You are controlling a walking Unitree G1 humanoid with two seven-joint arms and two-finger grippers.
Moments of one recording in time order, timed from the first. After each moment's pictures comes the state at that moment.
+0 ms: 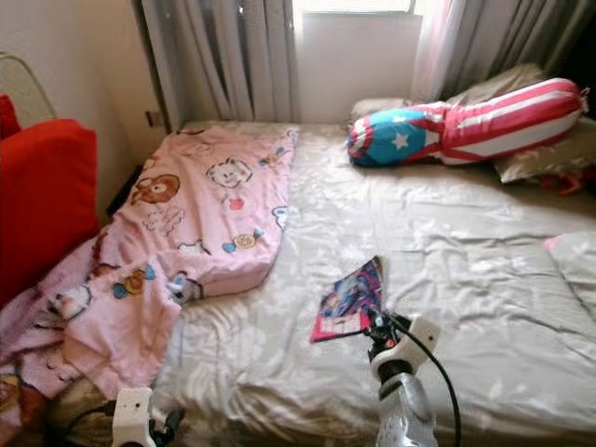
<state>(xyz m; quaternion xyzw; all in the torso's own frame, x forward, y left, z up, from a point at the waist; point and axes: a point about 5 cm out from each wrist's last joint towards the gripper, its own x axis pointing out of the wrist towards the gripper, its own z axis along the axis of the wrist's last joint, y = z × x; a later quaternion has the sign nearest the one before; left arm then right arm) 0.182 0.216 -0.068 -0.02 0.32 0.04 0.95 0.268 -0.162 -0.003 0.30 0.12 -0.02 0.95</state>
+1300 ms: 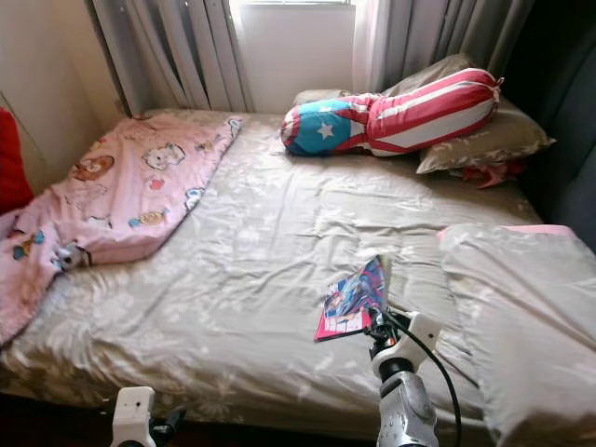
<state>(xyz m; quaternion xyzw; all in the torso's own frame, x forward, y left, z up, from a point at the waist) 0.187 0.212 -0.065 -0.02 0.31 0.03 0.95 0.270 -0.168 -0.003 0.27 0.12 -0.02 0.95</state>
